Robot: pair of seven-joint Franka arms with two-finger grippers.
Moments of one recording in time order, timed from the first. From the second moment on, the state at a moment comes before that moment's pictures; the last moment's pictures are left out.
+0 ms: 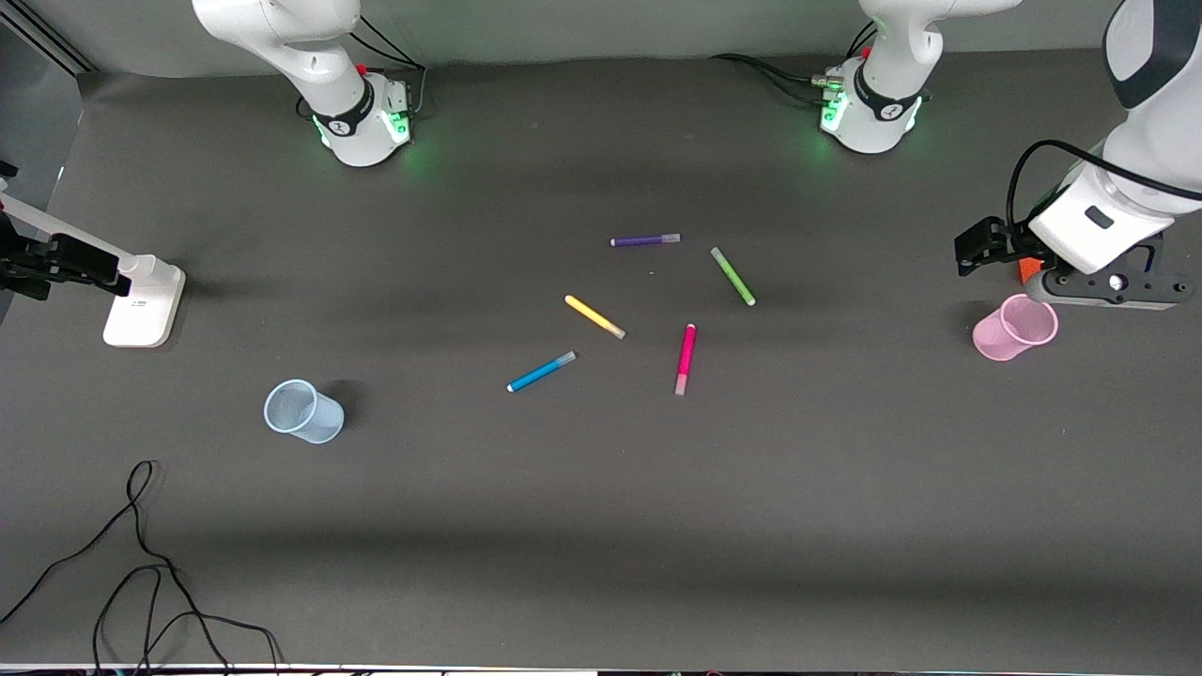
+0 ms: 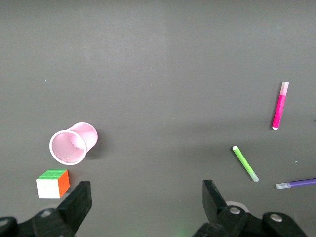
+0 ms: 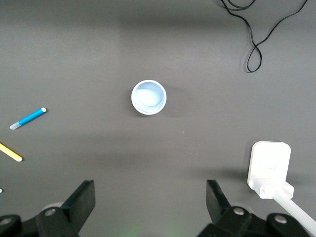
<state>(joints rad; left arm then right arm) 0.03 -0.05 -0.15 -1.77 0.00 1.66 -0.03 0.02 0.08 -0.10 -1.45 0.01 1.49 -0.08</state>
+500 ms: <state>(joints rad) 0.03 -0.05 -0.16 -1.77 0.00 1.66 -0.03 0.02 0.08 -0.10 -1.46 0.01 1.49 -0.08</state>
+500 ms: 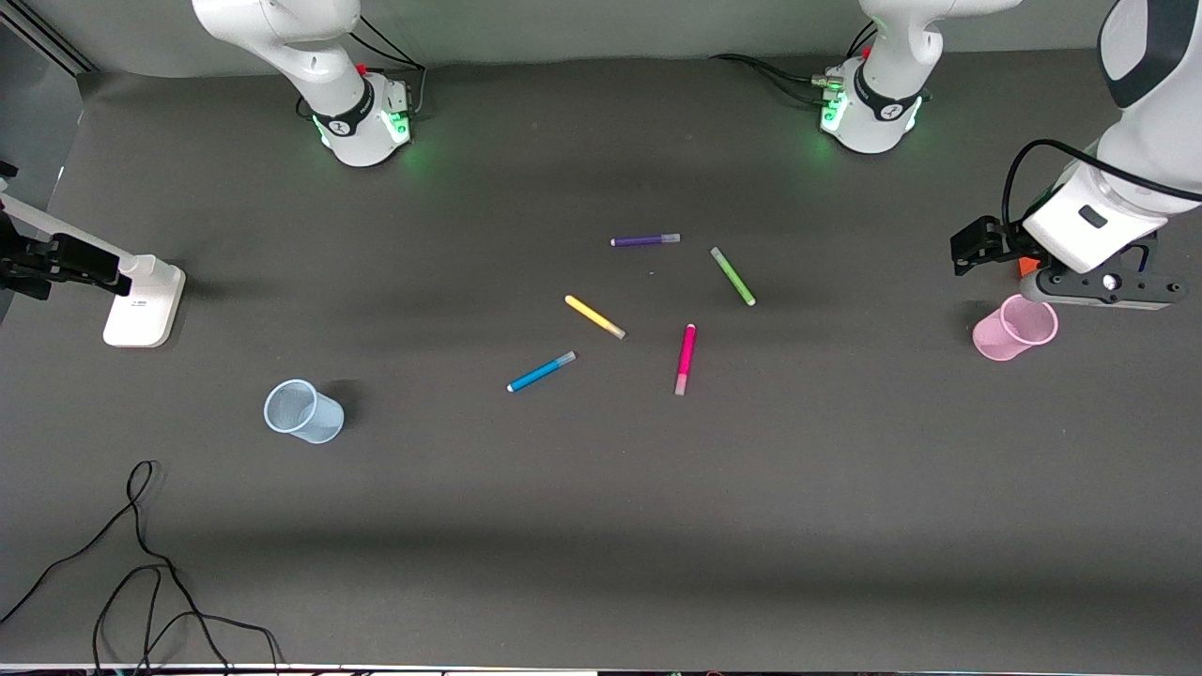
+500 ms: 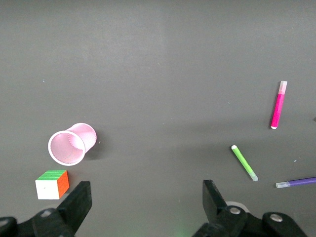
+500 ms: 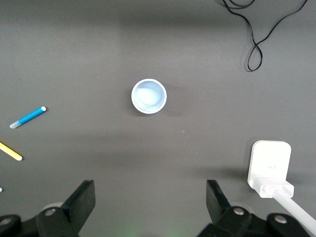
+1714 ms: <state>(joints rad) 0.03 -0.05 -0.16 -1.77 0.00 1.66 -0.03 0.50 0.18 -0.08 -1.48 0.08 1.66 1.21</state>
